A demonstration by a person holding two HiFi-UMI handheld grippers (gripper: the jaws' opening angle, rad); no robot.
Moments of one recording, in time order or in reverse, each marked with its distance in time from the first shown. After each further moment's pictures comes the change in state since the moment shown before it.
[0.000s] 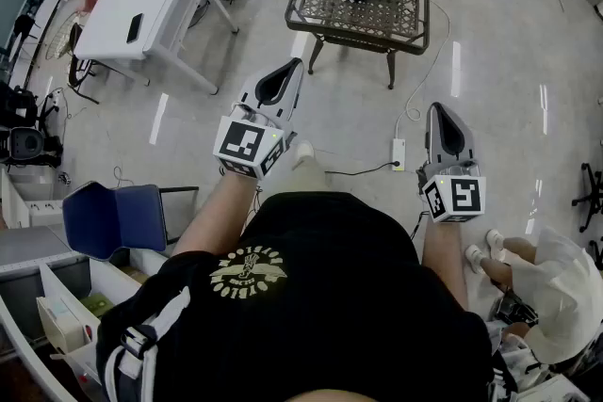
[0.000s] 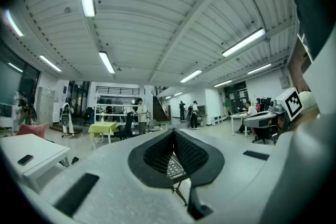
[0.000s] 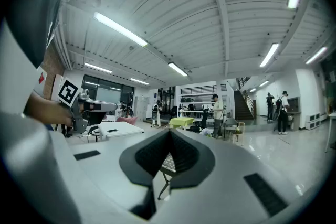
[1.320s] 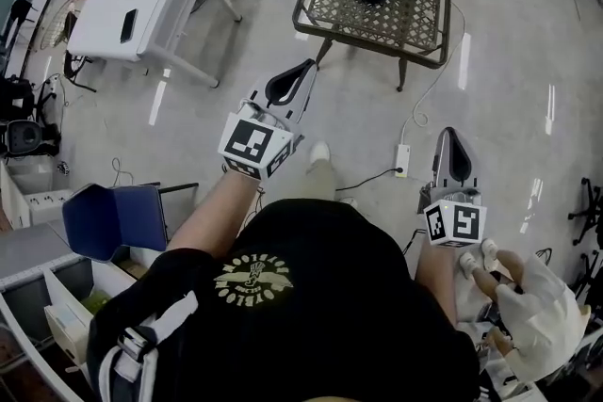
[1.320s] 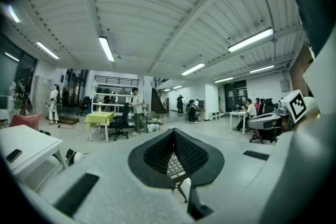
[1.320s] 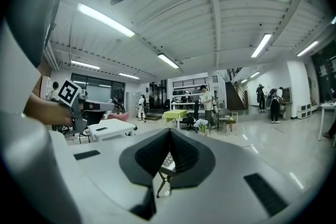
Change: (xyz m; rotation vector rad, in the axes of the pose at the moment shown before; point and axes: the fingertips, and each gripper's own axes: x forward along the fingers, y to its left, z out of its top) left arm 0.091 0.079 -0.043 -0.057 0.088 -0.032; right arm 0.091 -0.032 -0.039 0.072 0.076 -0.082
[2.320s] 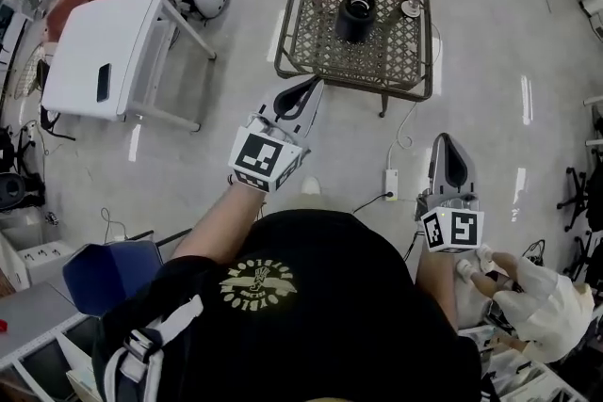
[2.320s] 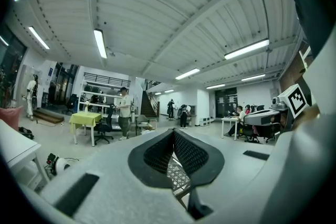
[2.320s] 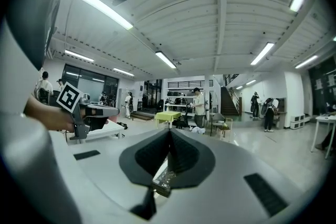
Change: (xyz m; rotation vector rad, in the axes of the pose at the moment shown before) left arm 0.099 0.084 0.009 -0.020 -0.051 -0.124; right arm 0.115 0.002 0.039 -0.067 -0.009 -0.077
